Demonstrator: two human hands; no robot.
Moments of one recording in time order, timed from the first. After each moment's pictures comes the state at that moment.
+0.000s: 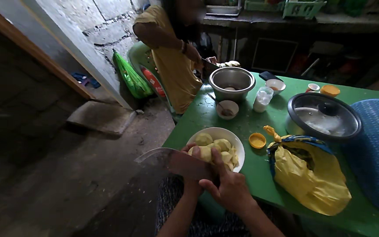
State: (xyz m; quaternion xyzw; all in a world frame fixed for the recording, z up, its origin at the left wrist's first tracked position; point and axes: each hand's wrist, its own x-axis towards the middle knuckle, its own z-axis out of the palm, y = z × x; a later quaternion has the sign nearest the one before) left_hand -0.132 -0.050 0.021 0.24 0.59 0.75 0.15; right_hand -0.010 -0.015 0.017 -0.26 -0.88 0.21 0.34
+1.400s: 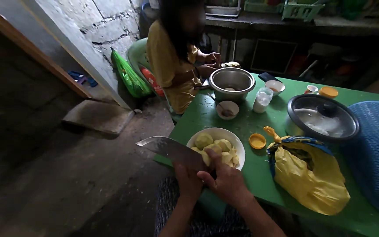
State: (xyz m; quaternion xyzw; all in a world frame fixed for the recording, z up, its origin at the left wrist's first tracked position) left_hand -0.135 -0.074 0.006 0.33 0.66 0.67 0.03; right_hand -0.026 -0.009 0.029 -0.26 -0.88 0.26 0.29
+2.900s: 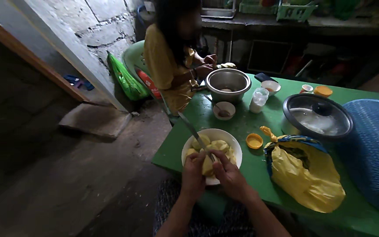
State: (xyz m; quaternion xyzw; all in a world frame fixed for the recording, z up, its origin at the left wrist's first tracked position) left_hand -0.133 -0.055 0.012 0.16 0.53 0.74 0.38; right_hand -0.010 0.014 0.026 -0.21 -0.77 0.55 0.25
